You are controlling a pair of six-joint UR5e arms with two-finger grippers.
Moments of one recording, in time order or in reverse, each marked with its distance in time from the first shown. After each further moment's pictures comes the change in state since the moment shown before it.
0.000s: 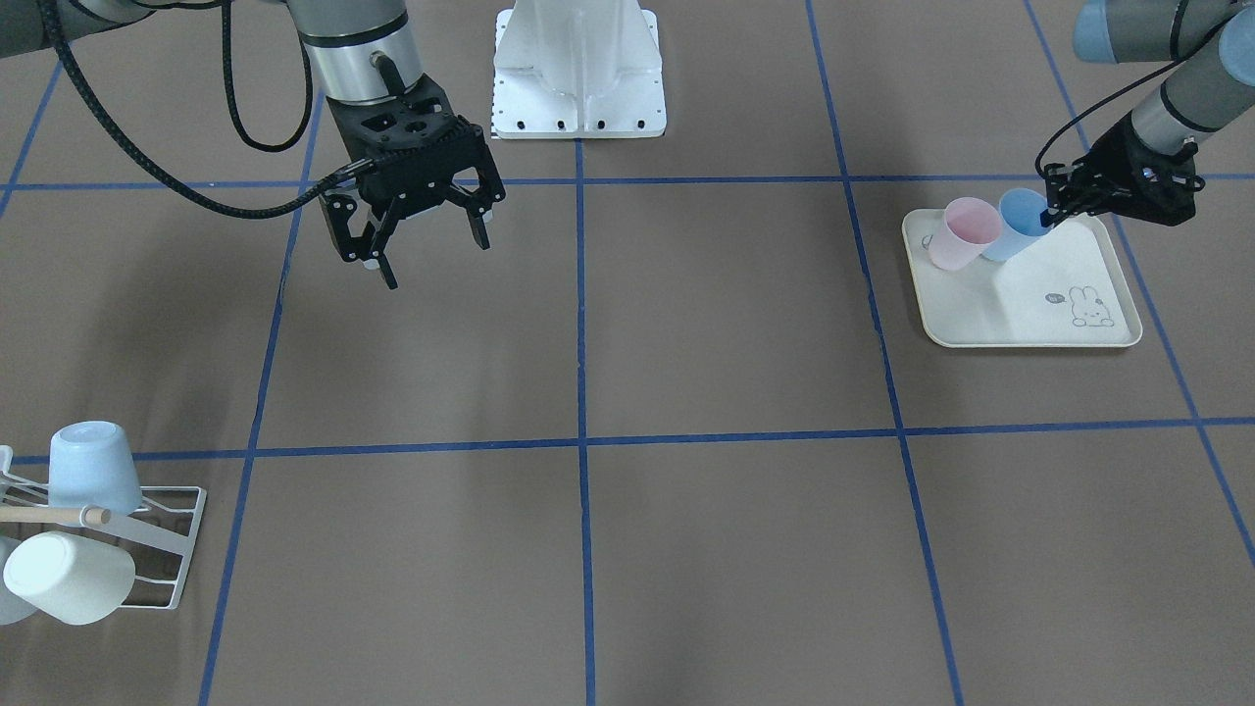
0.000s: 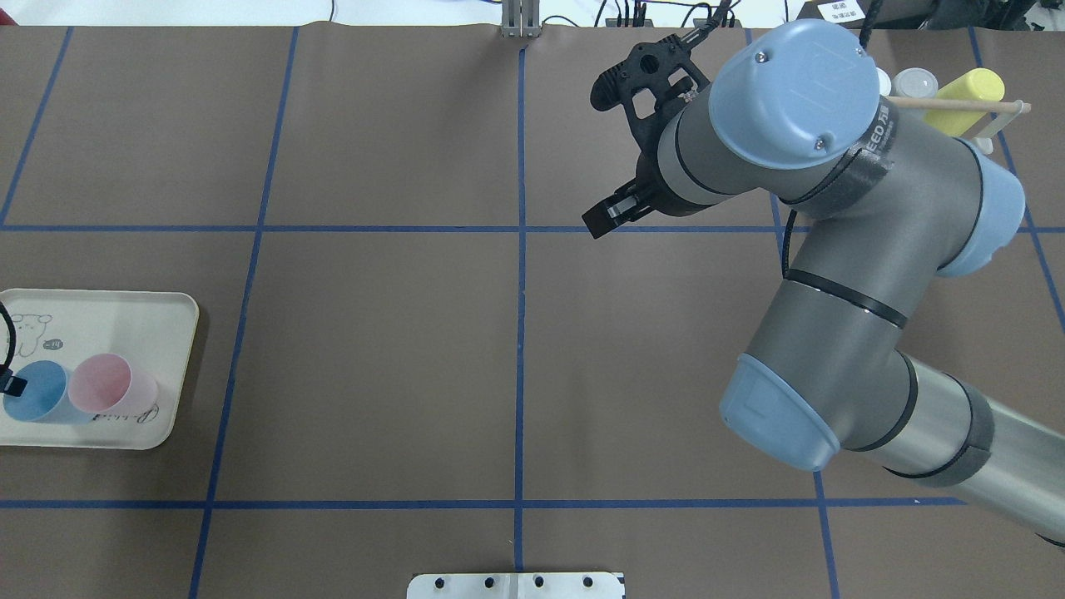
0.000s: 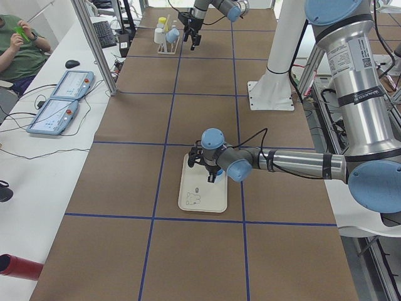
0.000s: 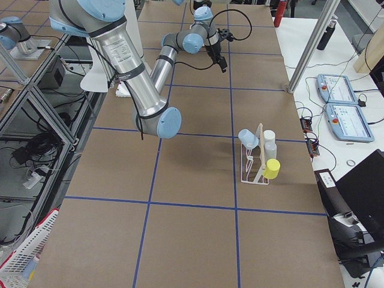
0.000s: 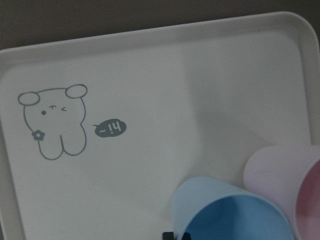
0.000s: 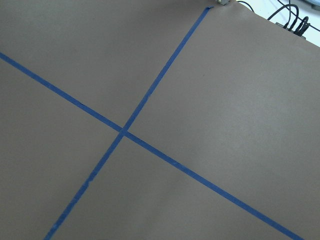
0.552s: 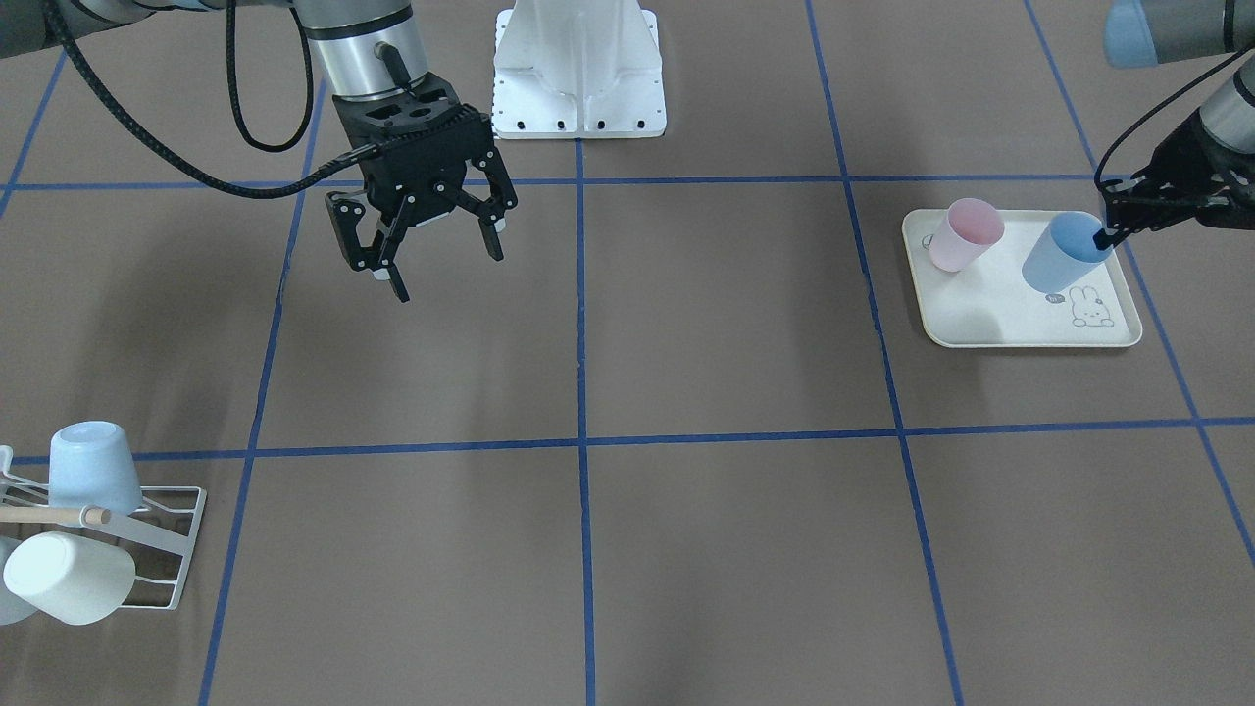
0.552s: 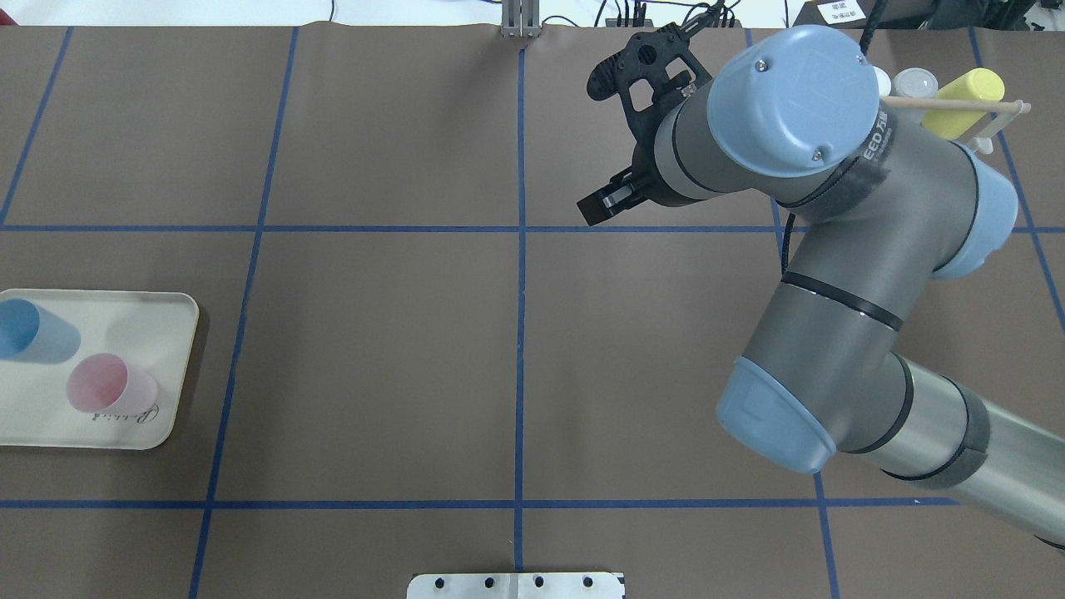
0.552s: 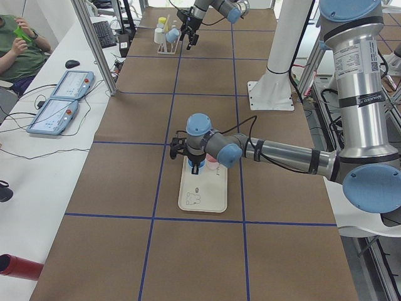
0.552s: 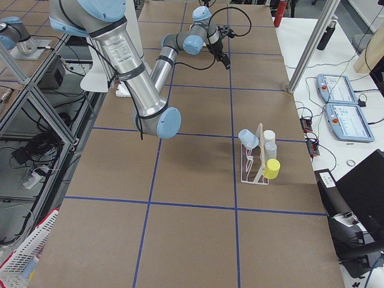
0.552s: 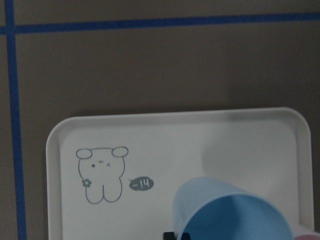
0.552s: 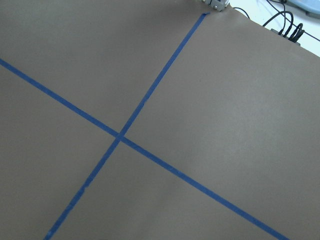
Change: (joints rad) left arm -0.195 -0.161 -0.076 0.282 -0.017 -0.011; right arm -0.015 -0.012 -0.037 0.213 -0.112 0.011
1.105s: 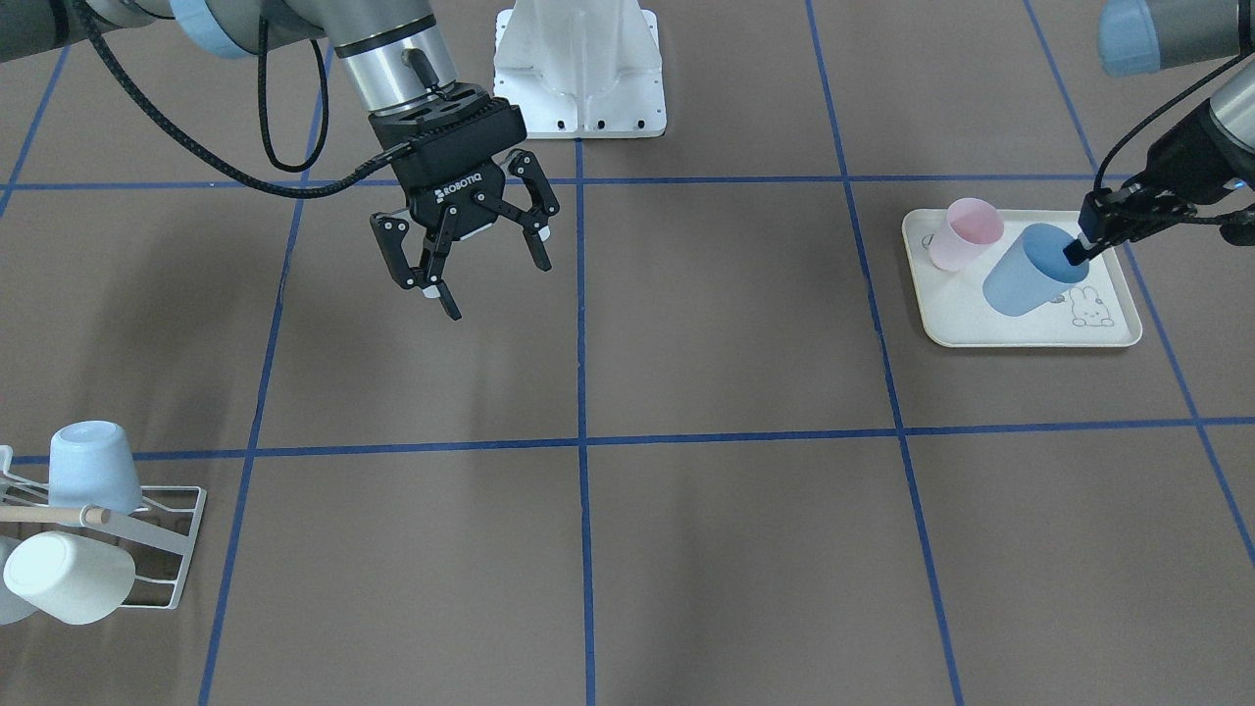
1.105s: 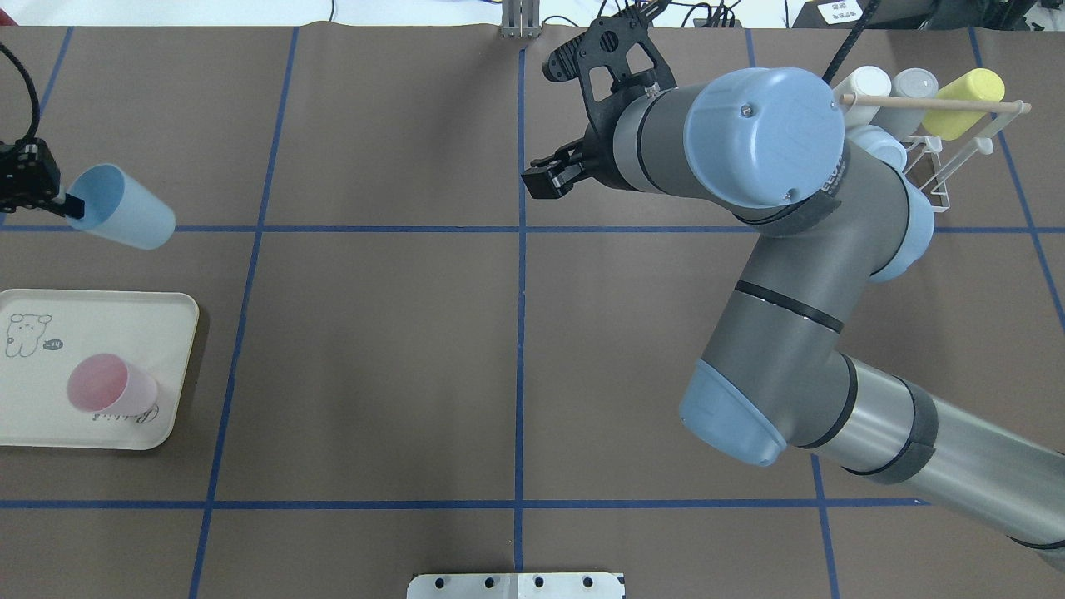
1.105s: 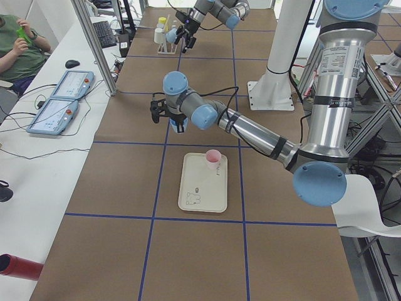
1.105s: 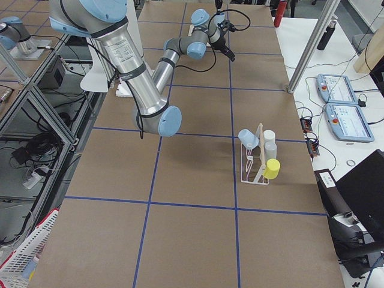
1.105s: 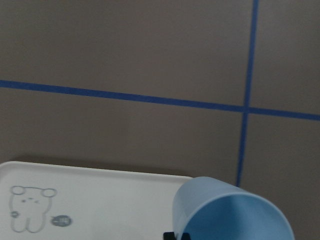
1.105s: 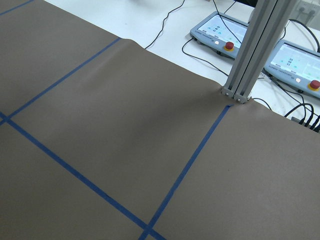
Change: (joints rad) left arm -0.036 -0.282 -0.027 0.123 -0.216 -0.388; right arm -0.029 0.037 -0.067 0.170 -0.087 0.002
